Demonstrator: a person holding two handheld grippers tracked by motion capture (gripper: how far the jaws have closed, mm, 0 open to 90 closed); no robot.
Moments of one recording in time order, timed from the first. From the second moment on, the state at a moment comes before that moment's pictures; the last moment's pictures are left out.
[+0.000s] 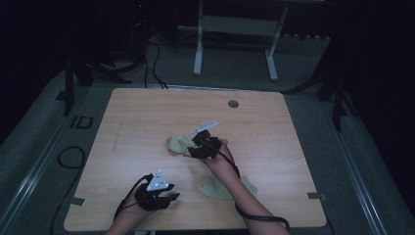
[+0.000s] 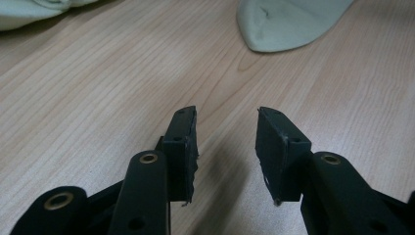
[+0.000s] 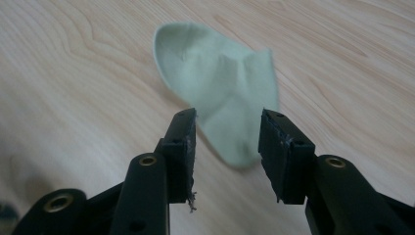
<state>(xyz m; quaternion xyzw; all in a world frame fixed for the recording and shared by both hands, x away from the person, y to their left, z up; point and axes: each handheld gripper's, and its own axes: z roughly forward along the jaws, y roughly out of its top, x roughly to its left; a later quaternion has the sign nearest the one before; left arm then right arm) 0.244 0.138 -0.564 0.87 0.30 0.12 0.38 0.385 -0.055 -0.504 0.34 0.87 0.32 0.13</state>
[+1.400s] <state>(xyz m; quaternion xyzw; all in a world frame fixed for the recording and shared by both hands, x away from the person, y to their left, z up) 0.239 0.132 -0.566 0.87 0.30 0.11 0.38 0.423 -0.057 -0.505 0.38 0.86 0.30 0.16</state>
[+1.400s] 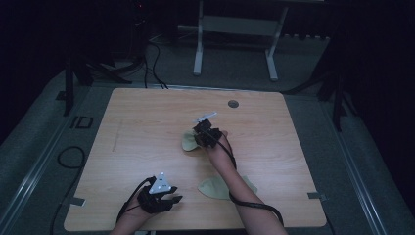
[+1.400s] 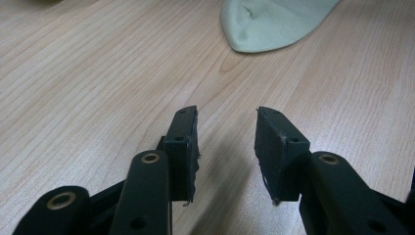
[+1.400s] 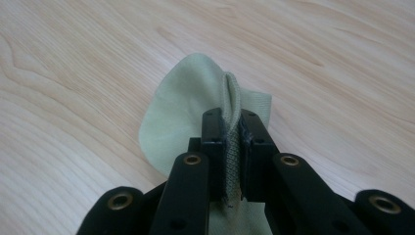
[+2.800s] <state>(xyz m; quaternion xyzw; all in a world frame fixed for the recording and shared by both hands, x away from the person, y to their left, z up) 0.286 0.071 -0.528 0.87 0.28 0.12 0.38 0.371 -0.159 -0.552 0.43 0.84 0.27 0.17</state>
